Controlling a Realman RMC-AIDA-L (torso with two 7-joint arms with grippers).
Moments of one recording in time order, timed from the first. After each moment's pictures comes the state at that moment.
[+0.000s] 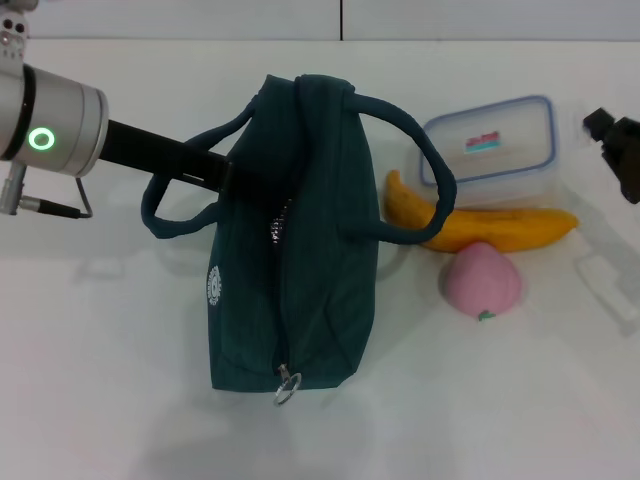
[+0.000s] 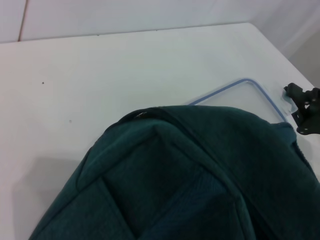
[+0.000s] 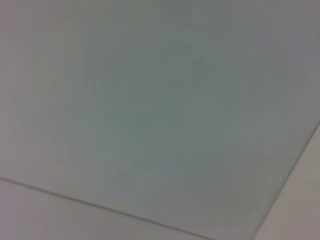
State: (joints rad) left arm -0.58 -2.09 1.01 1.23 2.24 1.62 -2.46; right arm 0.51 2.02 -0.48 -0.03 -1.39 -1.33 1.74
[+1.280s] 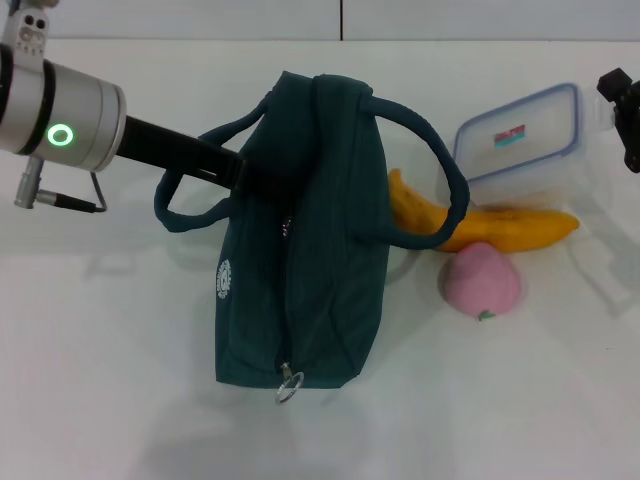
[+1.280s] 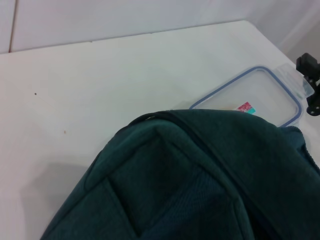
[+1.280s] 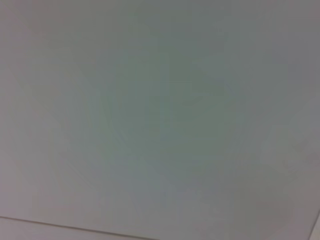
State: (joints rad) left arm -0.59 -2.09 1.05 1.22 2.23 1.58 -2.45; right arm 0.54 2.02 -0.49 -0.02 -1.28 -1.39 1.88
